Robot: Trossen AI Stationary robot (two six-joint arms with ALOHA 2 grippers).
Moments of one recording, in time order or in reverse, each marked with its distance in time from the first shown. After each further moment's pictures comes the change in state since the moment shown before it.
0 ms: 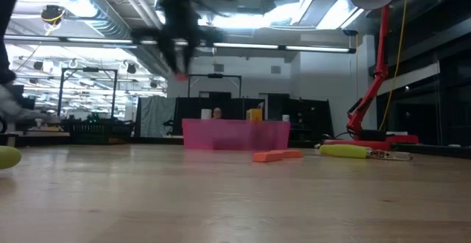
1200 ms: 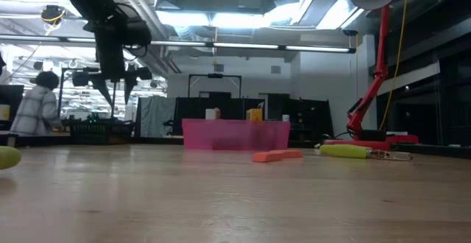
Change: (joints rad) left arm 0.826 -0.440 -0.687 0.660 0.135 0.262; right arm -0.090 0.000 0.000 0.065 0.053 0.044
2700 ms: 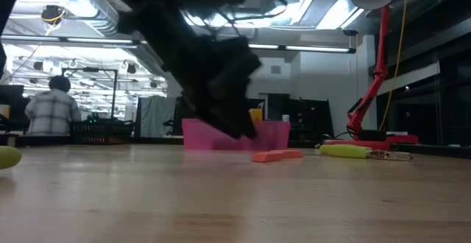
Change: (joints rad) left arm -1.178 0.628 0.257 0.527 -0.045 0.465; right arm 0.005 0.000 0.000 0.000 -0.087 -0.054
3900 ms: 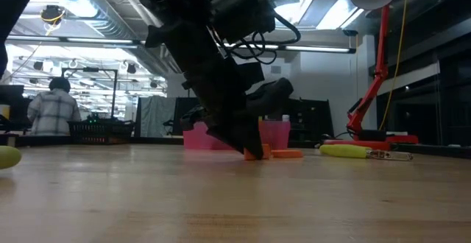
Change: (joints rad) left arm 0.040 0.162 0.161 -0.132 -0.015 -0.294; right arm 0.035 0.000 0.000 0.006 -0.002 -0.022
